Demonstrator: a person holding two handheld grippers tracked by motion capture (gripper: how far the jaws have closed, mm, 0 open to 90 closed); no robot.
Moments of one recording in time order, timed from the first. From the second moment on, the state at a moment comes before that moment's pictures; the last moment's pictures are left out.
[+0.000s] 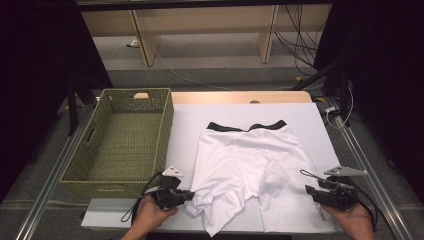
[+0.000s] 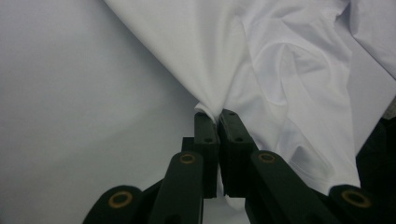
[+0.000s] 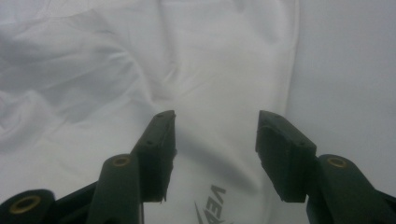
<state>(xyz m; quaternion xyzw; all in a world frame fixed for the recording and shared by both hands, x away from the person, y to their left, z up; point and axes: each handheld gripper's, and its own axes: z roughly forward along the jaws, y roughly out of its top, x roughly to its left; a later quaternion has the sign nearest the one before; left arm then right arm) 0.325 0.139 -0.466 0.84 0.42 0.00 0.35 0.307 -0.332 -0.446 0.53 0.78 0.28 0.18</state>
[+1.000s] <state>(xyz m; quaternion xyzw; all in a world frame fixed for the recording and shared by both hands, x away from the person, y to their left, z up) 0.336 0.134 -0.473 0.84 0.43 0.03 0.33 0.308 -0.326 -0.446 0.53 0.78 0.28 0.18</state>
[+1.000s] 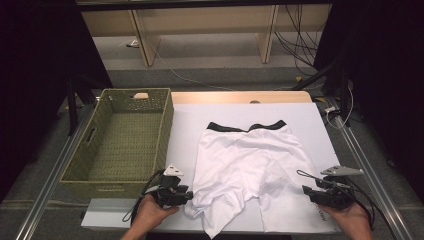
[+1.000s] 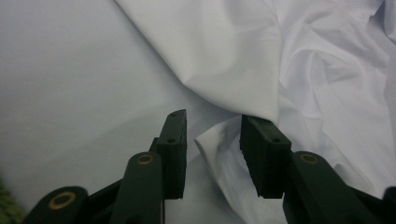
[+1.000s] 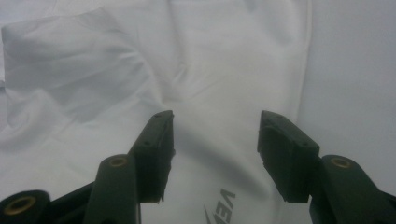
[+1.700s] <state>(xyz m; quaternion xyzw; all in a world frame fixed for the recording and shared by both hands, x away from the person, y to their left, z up) 0.274 0.162 -0.470 0.86 0.40 -0.05 0.32 0.306 -0.316 -0.442 0.52 0.79 0.29 0.18</state>
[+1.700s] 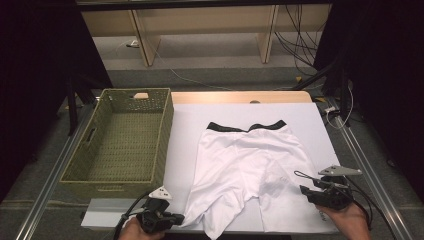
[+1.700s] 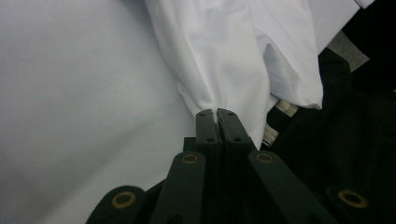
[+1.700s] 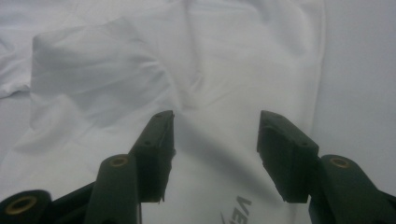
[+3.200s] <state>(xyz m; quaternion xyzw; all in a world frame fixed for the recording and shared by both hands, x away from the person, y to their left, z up) 0.401 0.083 -0.439 0.79 0.48 0.10 0.37 0.267 -0.217 -0.458 0.35 0.91 0.23 0.05</state>
